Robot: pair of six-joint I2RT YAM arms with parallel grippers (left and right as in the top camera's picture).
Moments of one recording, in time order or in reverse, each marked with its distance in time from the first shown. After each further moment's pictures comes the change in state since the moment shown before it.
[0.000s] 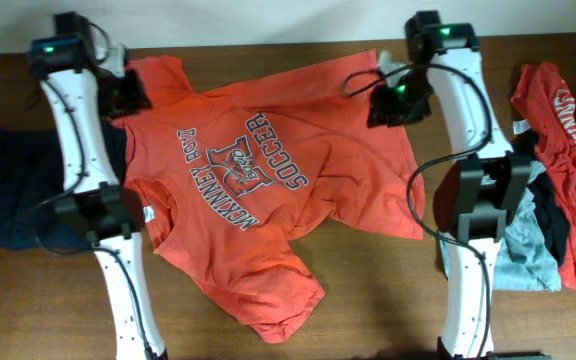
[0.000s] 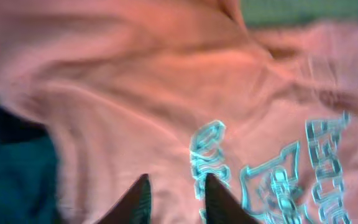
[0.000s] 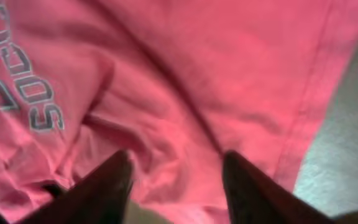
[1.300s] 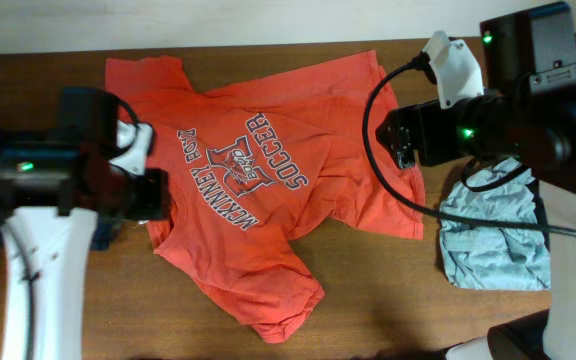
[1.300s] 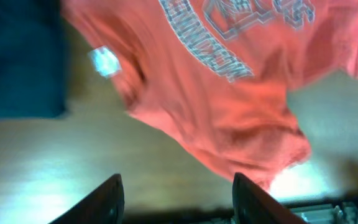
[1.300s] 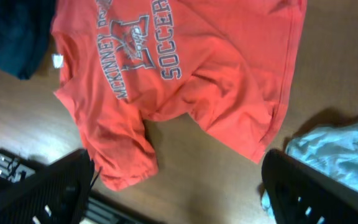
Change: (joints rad) left arm -0.218 -1.389 -1.500 0.154 -0.217 -0.014; right arm 0.180 -0.805 -0.043 -0.183 0.080 0.161
